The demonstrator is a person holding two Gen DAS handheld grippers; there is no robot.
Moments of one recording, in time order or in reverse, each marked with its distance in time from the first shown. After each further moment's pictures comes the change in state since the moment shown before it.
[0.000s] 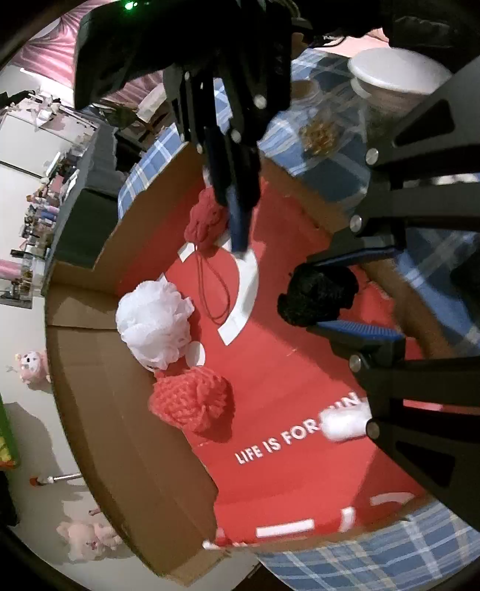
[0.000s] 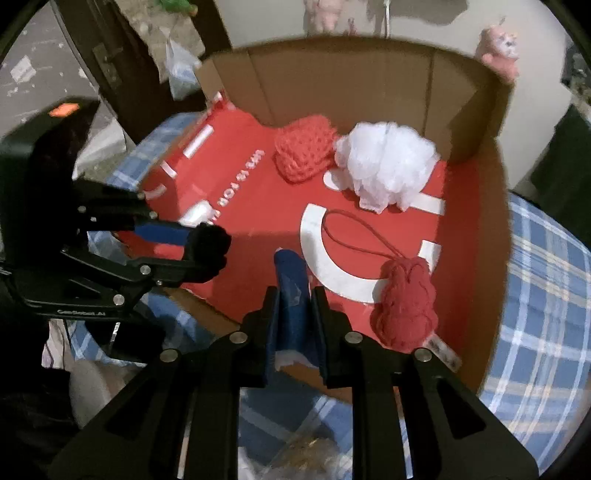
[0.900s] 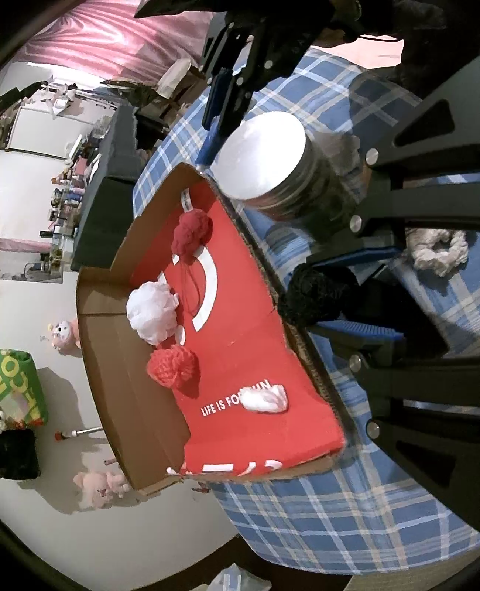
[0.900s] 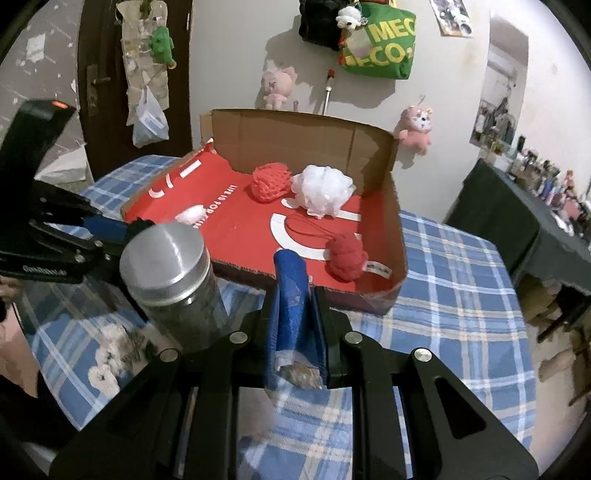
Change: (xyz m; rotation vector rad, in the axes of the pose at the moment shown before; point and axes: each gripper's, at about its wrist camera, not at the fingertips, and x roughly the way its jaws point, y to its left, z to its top) left arm -0.063 -0.052 -0.088 -0.048 -0.133 0.162; right arm -0.086 0.081 -0.128 -0.008 -0.382 -0.343
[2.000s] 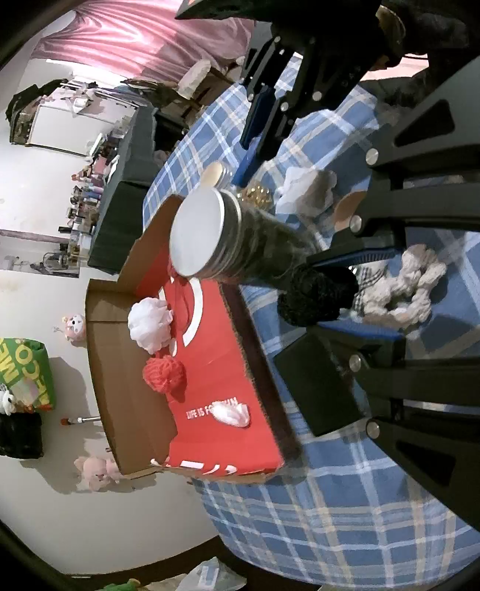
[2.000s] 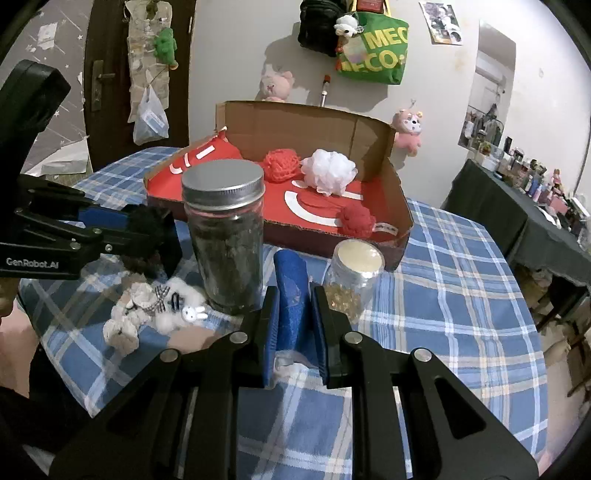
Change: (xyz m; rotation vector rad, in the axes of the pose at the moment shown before) left arm -0.023 -0.038 -0.050 -0.066 -0.082 -0.005; right arm -0.028 0.039 -0.061 -0.006 -0.039 -0.066
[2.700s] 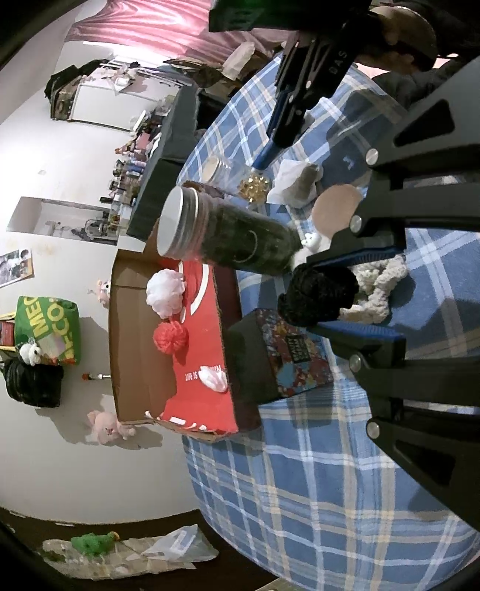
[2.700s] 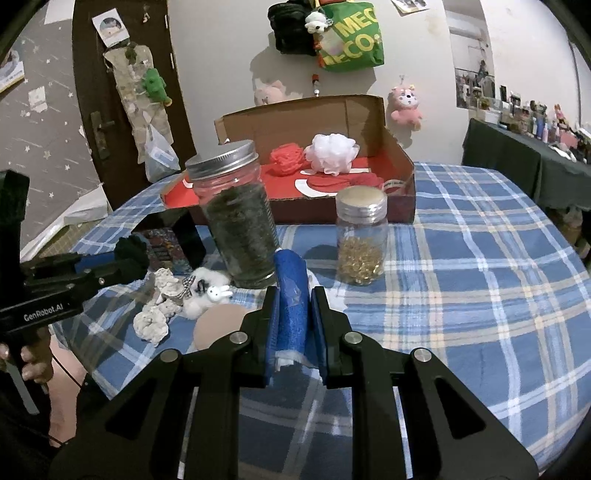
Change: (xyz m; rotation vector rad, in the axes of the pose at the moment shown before) left arm -0.020 -0.004 -0.064 -0.119 -0.184 0.092; right arm -0.006 -0.015 -0.043 0.206 -0.045 0.133
